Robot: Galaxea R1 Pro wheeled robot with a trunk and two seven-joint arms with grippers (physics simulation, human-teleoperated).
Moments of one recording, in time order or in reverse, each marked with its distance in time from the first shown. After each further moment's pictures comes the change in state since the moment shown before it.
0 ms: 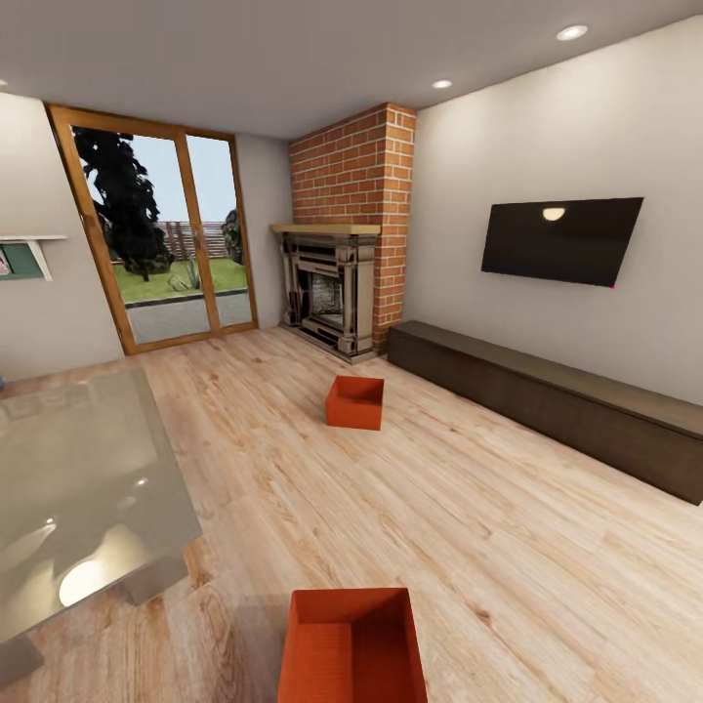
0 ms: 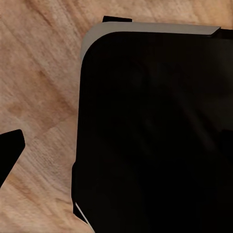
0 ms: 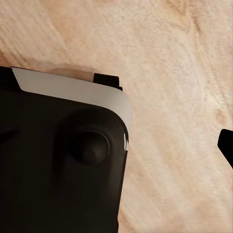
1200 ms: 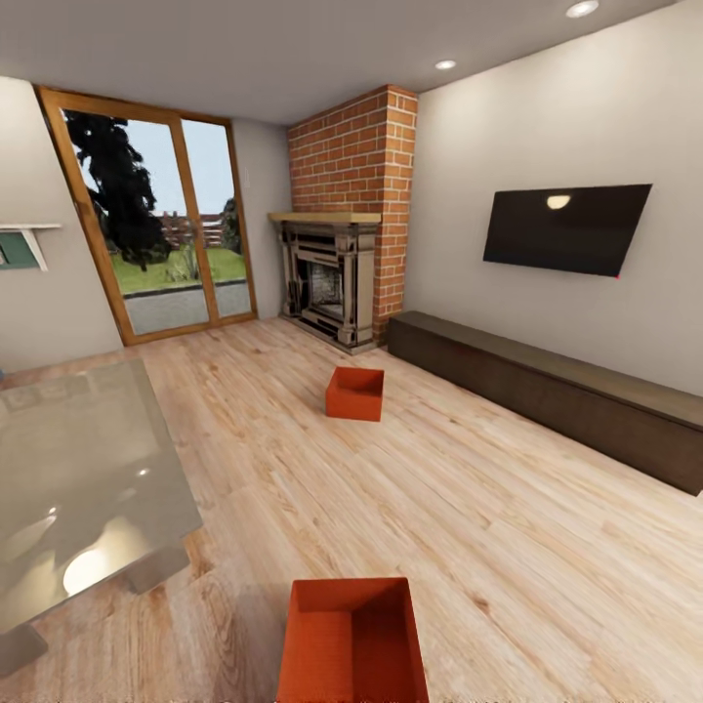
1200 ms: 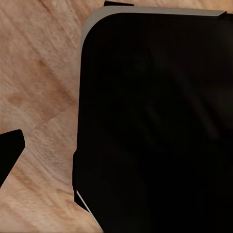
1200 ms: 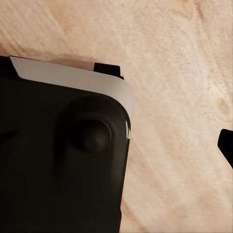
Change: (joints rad) left arm 0.000 0.000 0.000 0.002 0.001 0.000 0.000; right arm 0.000 0.000 -0.003 0.000 -0.015 0.000 -0.001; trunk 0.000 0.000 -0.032
